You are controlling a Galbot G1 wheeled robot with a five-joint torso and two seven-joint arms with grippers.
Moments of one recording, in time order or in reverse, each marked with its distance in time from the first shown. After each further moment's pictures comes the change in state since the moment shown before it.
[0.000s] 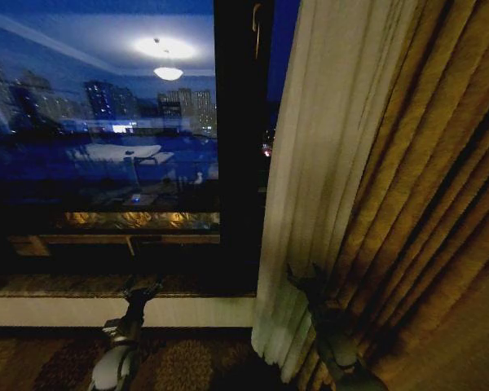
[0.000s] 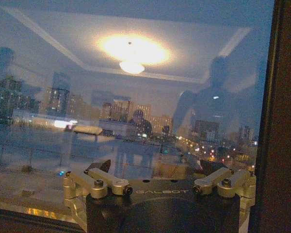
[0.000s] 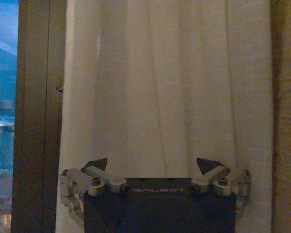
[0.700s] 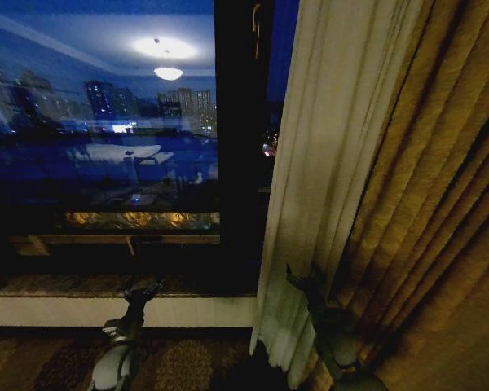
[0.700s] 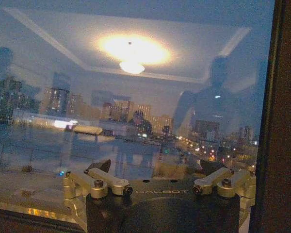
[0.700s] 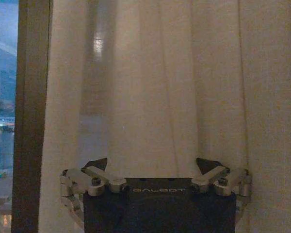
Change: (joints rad) left arm 0.000 0.000 0.000 0.000 0.000 0.000 0.000; right arm 0.003 0.001 0.000 -0.004 0.000 0.002 0.000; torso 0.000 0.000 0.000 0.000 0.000
